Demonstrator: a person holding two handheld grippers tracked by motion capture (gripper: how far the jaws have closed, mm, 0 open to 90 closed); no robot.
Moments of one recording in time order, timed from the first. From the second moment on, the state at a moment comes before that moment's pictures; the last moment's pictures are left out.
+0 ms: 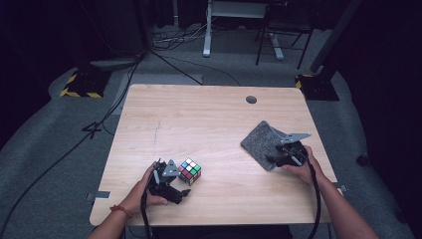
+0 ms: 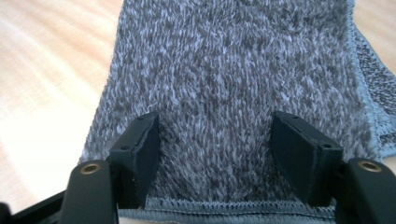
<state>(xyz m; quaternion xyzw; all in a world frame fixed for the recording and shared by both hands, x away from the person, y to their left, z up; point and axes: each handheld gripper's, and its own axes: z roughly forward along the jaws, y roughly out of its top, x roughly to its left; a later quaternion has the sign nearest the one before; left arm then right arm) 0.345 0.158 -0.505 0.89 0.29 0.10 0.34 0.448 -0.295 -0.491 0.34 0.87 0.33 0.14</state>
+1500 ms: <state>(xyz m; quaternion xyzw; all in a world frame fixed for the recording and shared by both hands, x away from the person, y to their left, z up) 0.370 0.098 -0.493 0.92 0.16 0.05 0.37 0.412 -0.283 -0.492 0.27 0.89 0.36 0.10</state>
